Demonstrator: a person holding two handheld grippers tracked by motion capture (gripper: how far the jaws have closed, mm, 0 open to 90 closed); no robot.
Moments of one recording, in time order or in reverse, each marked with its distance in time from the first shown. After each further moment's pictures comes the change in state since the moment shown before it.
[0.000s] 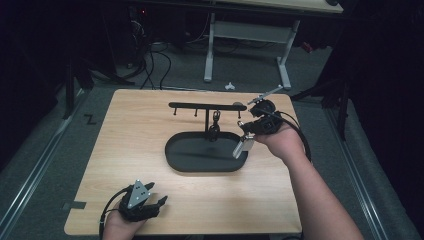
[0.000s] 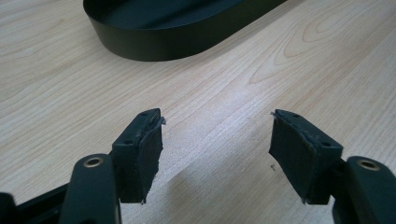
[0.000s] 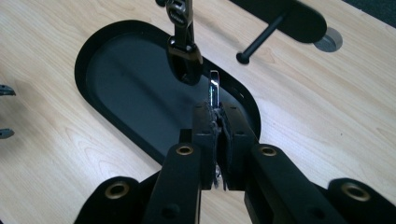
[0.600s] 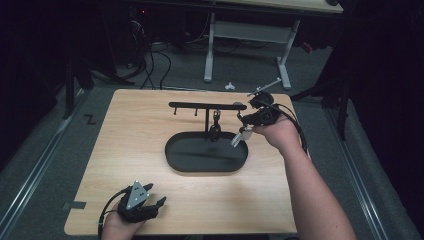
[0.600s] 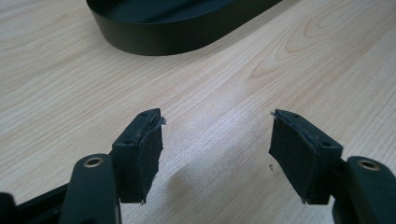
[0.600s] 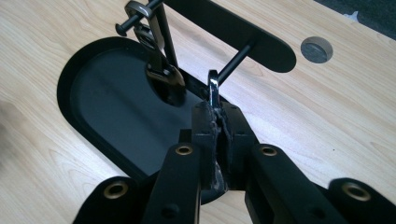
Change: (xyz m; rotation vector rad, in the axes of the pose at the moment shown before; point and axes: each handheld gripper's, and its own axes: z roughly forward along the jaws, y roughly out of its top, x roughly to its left) left arm 0.000 -0.003 -0.002 0.008 0.003 0.001; right arm -0.021 0.015 0.017 -0.010 -0.008 0.025
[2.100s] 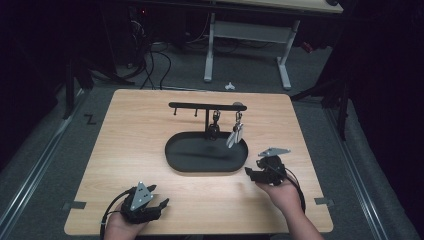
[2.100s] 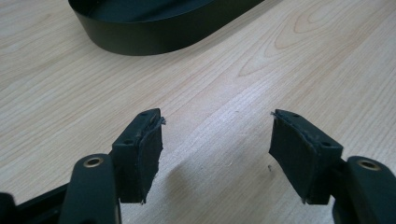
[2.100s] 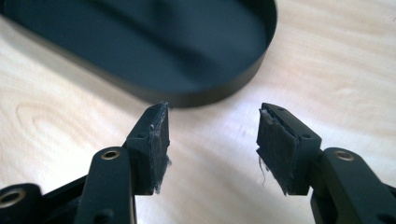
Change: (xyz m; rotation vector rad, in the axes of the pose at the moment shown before) left arm -0.008 0.002 0.004 0.014 -0.016 0.023; right arm 0.025 -0.173 0.061 -0.117 -0.065 0.089
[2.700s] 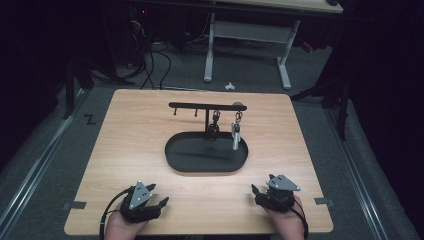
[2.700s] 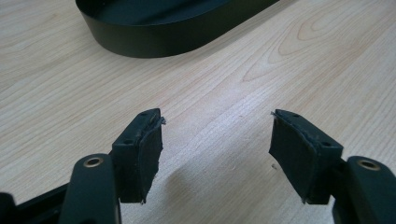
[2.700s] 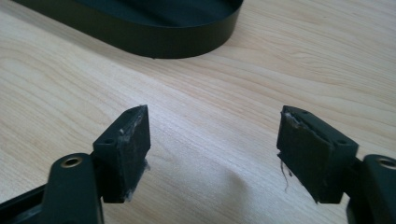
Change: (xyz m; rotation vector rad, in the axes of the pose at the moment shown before) left arm 0.002 0.001 0.000 -0.014 0.007 -0.027; right arm 0.018 -0.073 -0.013 -0.191 -0.177 -0.069
